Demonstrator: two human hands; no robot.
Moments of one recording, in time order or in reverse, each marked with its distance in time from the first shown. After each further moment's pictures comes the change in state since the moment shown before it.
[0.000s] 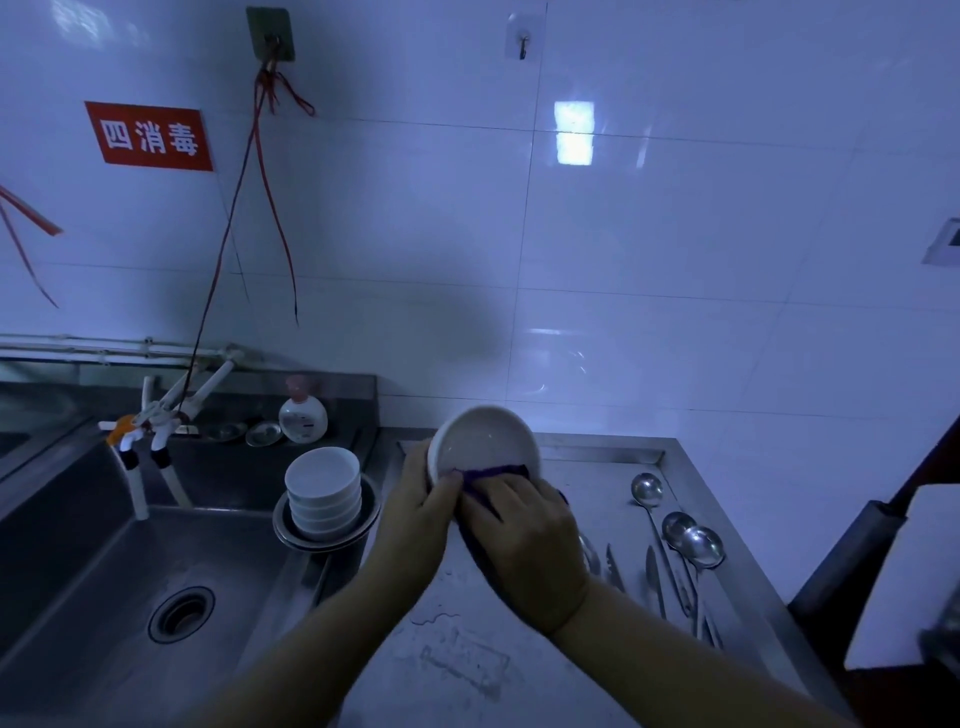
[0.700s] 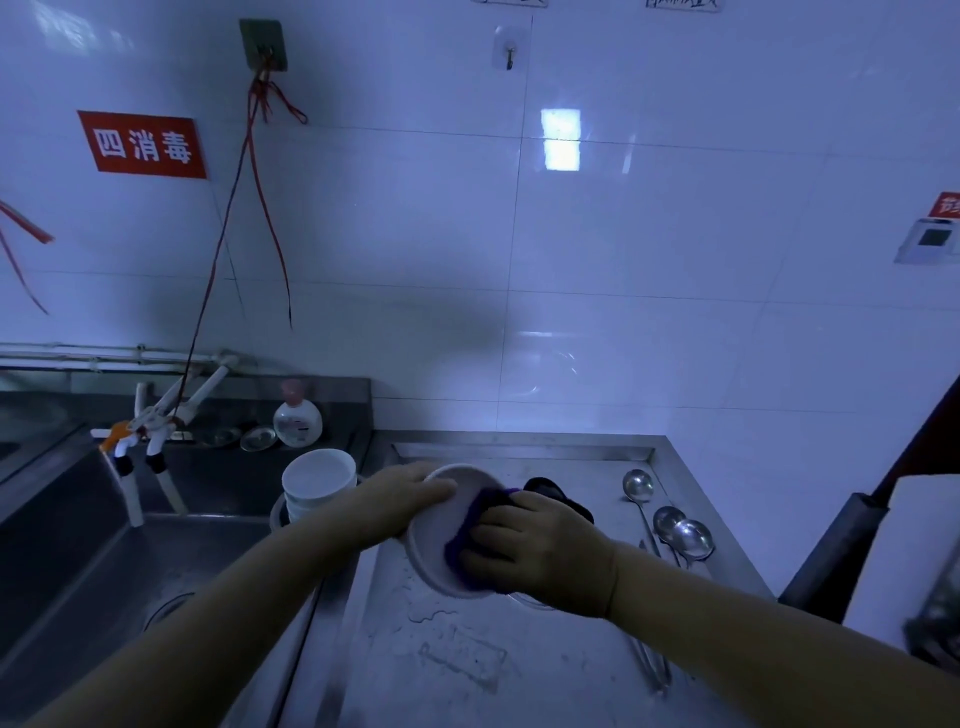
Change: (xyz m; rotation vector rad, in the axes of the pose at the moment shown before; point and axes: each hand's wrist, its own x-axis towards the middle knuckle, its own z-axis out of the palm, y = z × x) left_hand 0.021 0.018 -0.041 0.362 -0.549 -0.235; right_hand -0.017 0.038 -0.019 0.130 -0.309 -0.574
